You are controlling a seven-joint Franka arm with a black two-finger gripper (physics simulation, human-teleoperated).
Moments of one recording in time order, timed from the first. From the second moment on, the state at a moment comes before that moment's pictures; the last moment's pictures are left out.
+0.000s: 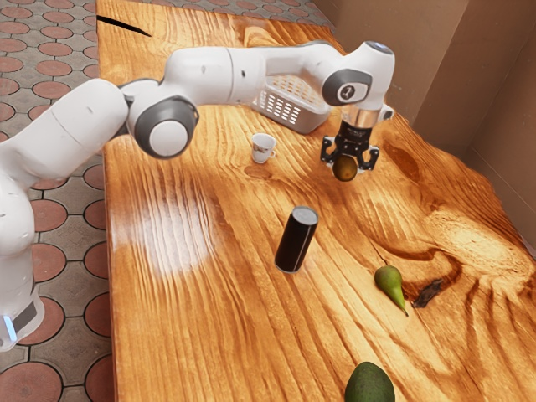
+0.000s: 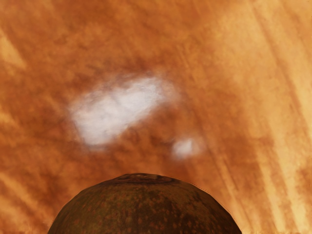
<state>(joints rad) 0.27 0.82 -0.22 -0.77 0.13 1.63 -1.02</state>
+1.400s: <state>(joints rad) 0.72 0.79 -0.02 -0.66 0.13 1.91 -1.25</state>
